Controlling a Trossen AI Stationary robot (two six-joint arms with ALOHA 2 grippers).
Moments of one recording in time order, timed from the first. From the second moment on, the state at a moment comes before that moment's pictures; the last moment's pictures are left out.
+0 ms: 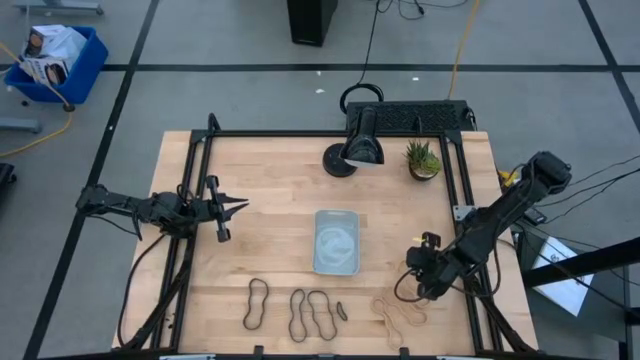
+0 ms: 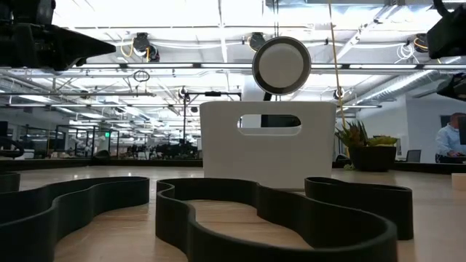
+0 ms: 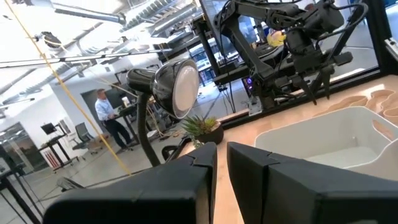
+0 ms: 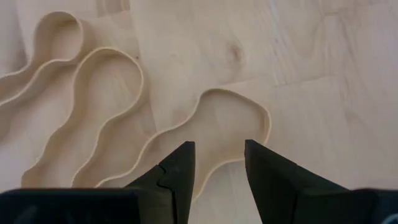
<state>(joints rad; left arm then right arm) -0.20 0.08 0.01 0.21 -0.37 0.47 0.76 1.25 0.65 -0.70 0.23 0.98</state>
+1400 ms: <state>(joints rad) -0.20 0.08 0.01 0.21 -0.37 0.44 0.76 1.37 0.59 -0.61 0.15 1.16</state>
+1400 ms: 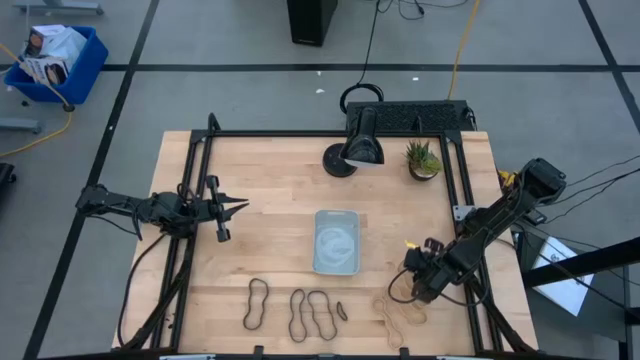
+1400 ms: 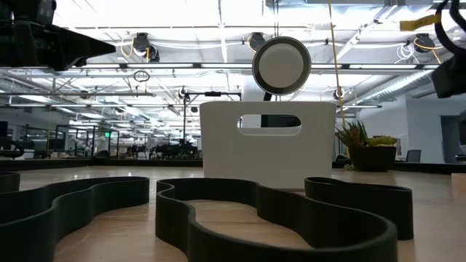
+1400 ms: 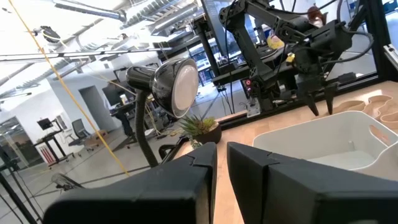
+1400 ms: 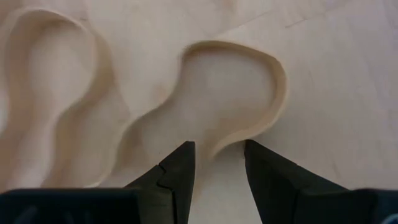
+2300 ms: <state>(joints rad) -0.20 0.08 0.01 0.21 -0.37 0.44 0.76 1.36 0.52 -0.57 0.20 1.20</state>
